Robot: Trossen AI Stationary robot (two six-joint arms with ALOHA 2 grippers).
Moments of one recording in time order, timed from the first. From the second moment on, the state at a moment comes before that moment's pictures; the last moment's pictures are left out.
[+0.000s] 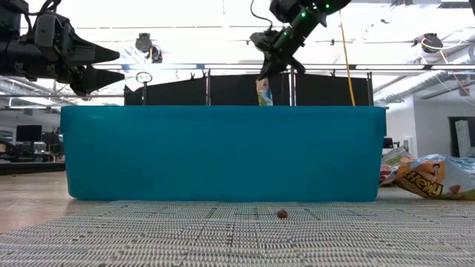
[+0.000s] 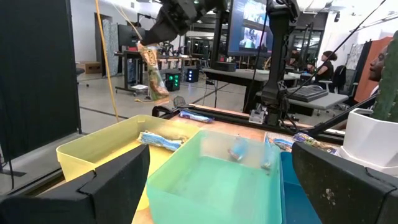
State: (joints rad) left arm 0.03 0.01 0.01 0.08 -0.26 -0.08; right arm -0.60 1.69 1.59 -0.54 0.09 0.39
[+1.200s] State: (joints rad) left arm 0.03 0.01 0.01 0.08 -0.26 -0.08; right arm -0.65 1.93 1.59 -0.59 -0.07 0.79
